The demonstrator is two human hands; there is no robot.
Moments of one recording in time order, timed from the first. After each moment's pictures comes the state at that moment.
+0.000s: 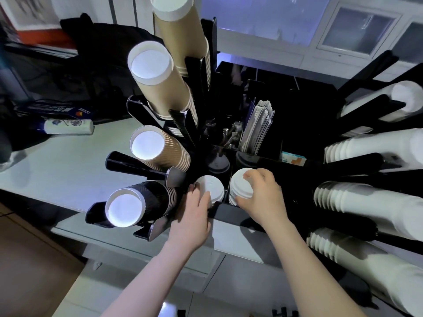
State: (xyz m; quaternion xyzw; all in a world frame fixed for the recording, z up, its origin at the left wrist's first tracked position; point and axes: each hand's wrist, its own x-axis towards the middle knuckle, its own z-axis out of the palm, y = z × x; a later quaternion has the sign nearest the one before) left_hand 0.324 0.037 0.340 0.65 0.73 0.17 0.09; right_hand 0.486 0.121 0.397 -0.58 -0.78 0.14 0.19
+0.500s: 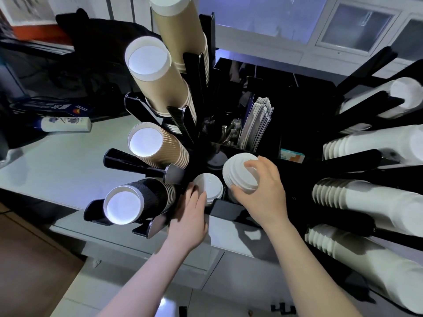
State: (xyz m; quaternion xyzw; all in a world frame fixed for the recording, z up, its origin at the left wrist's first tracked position) left_hand 0.322 0.037 0.332 0.66 0.73 0.14 0.08; right_hand 0.484 0.103 0.410 -0.52 -0.76 0.17 0.36
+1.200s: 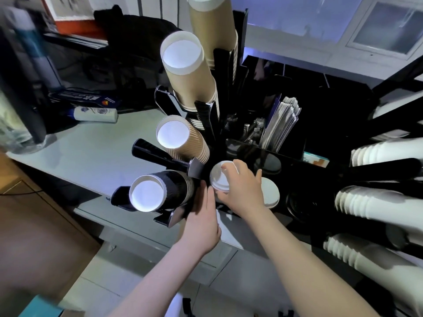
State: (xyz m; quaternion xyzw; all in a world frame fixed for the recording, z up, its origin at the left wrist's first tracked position) left_hand 0.327 0.012 0.352 0.62 0.76 0.16 0.15; right_hand 0.412 0.121 0.375 -0.47 -0.87 0.07 0.13
